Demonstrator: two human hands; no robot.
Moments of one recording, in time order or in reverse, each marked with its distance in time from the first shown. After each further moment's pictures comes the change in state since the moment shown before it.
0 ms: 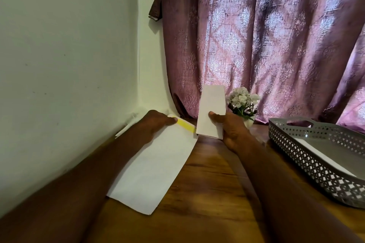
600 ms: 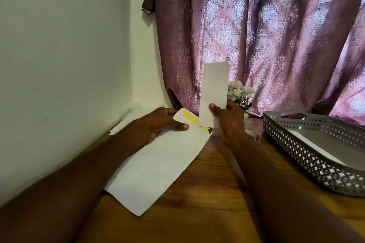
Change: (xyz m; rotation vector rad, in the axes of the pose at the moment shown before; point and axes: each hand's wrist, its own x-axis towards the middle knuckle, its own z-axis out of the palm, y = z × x) left_hand -0.020 0.004 0.020 -0.106 -0.414 0.056; right_hand -0.008 -0.001 -0.004 -0.126 0.176 -0.300
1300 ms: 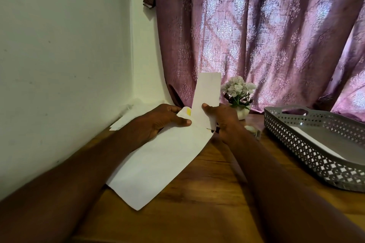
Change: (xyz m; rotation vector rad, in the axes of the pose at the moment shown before) left_hand -0.005 0.002 0.010 0.019 0.020 0.002; right_hand 0.003 0.009 0.007 0.037 -0.071 0.316
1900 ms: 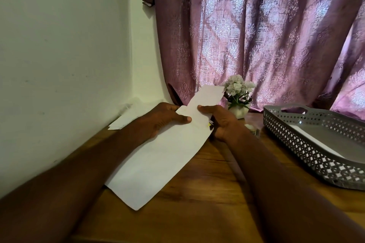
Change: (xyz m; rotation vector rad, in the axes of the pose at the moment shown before) left_hand -0.001 -0.001 0.007 -0.031 0.024 0.032; right_hand -0.004 0.000 0.004 0.107 -0.175 0.241
